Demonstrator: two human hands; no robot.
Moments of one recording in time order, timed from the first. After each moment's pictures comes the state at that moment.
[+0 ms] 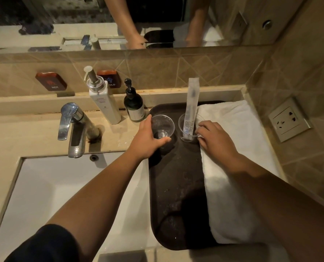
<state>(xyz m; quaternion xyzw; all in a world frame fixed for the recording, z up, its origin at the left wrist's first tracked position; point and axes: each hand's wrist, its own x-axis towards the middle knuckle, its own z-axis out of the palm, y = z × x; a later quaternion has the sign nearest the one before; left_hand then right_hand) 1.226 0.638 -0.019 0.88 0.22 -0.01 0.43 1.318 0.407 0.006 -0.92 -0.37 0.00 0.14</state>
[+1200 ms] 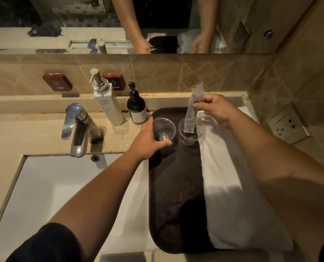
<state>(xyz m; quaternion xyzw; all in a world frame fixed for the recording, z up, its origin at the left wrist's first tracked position) 1.229 0.643 -0.020 0.88 0.23 -0.02 0.43 1.392 0.454 0.079 -0.79 -0.16 0.29 0.52</state>
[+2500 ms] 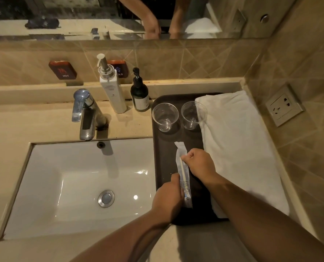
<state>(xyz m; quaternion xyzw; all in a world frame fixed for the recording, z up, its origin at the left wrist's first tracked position) 1.070 0.507 -0.033 0.89 0.18 -0.14 0.39 1.206 0.428 -0.033 -0.93 -0.07 0.22 0.29</state>
